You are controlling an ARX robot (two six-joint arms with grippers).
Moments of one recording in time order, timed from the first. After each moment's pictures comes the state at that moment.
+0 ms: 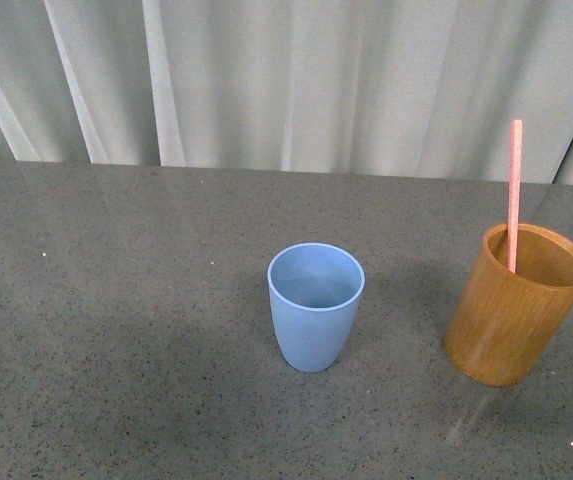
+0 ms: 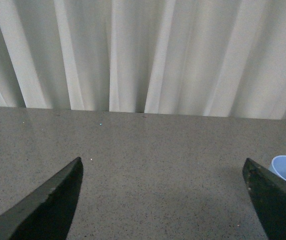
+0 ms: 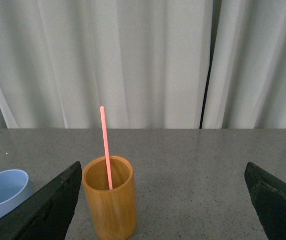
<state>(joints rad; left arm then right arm) 0.00 0.00 0.02 0.00 0.00 0.00 0.00 0.00 0.02 0.00 0.00 0.00</state>
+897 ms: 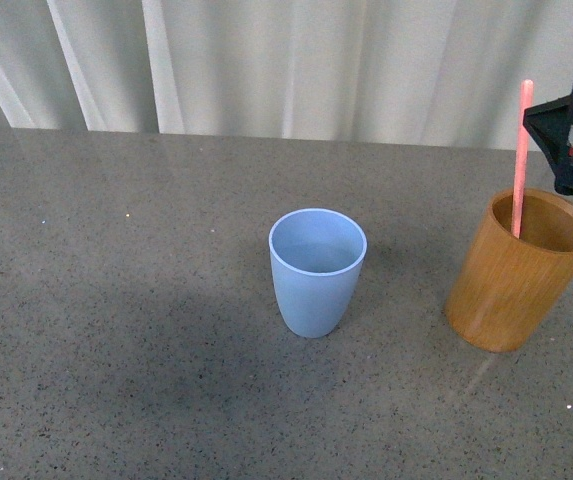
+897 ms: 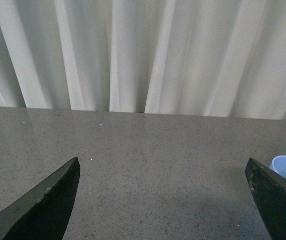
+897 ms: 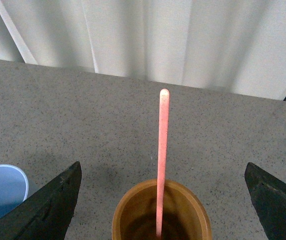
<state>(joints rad) 0.00 0.00 0.02 0.00 0.00 0.00 0.16 1.50 0.52 0.66 -0.05 -0.01</state>
